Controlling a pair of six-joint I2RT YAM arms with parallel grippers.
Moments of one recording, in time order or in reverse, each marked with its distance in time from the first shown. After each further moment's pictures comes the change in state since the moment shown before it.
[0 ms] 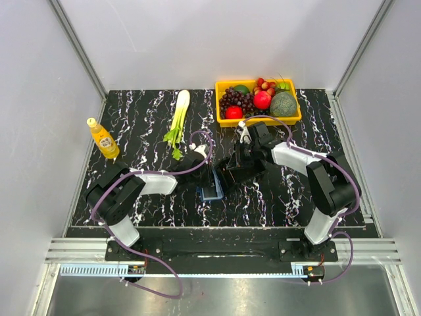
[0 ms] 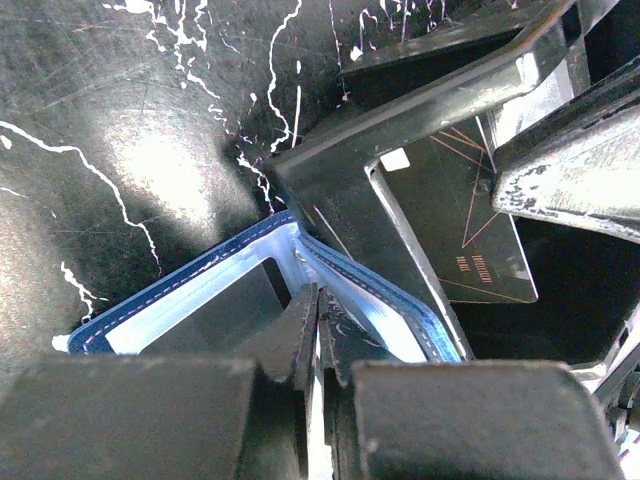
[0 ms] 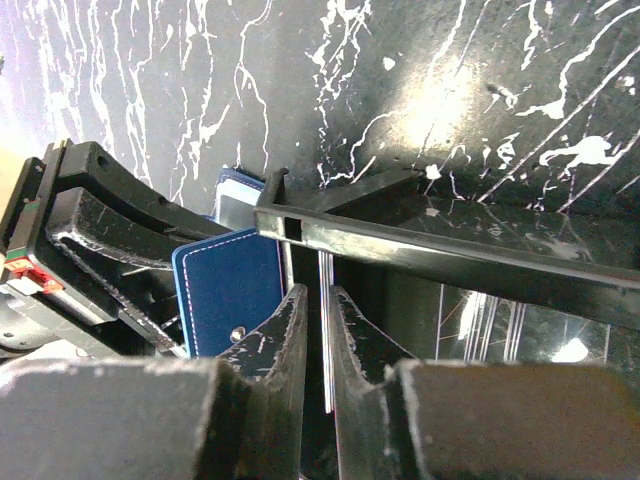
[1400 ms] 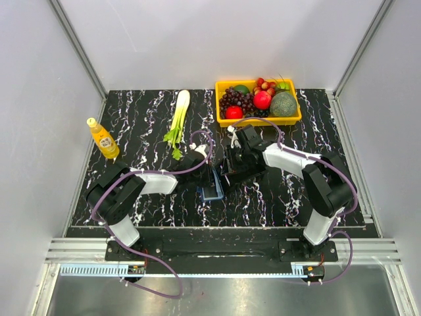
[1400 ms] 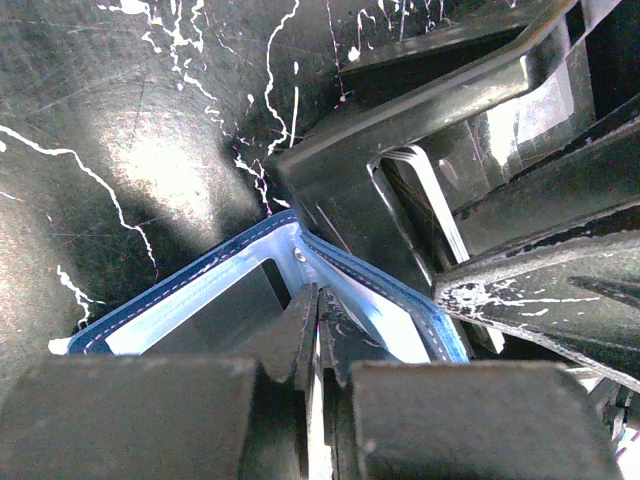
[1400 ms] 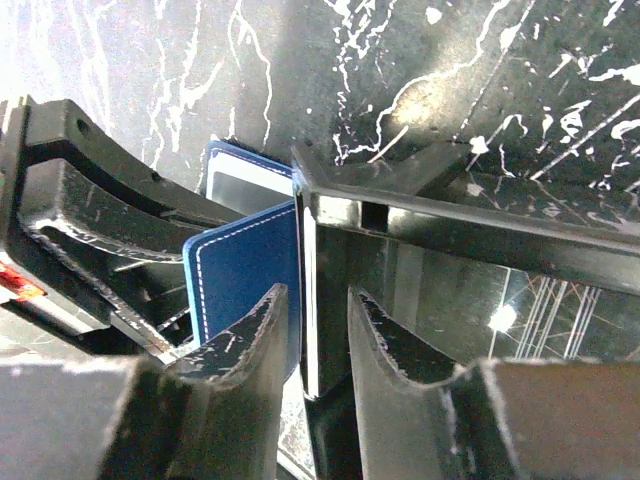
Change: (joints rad) left arm 0.002 0.004 0.007 -0.005 0.007 0.000; right arm 0.109 0.014 0.053 -0.106 0.116 -0.031
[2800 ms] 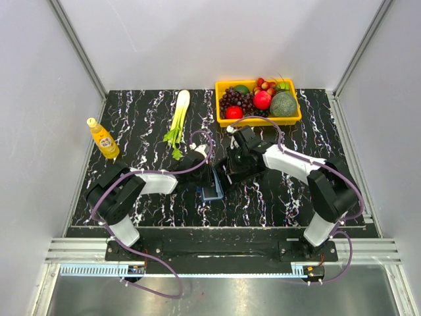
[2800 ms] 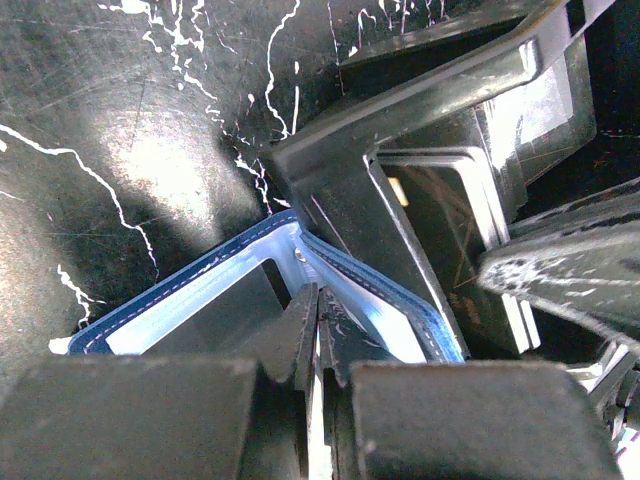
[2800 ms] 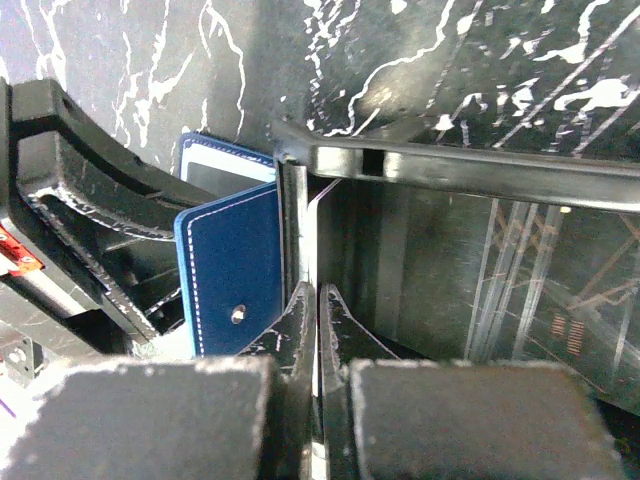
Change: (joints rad) left arm 0.000 0.000 0.001 -0.003 0.000 0.000; right arm 0.033 -0.067 0.001 -0.056 0.127 -0.013
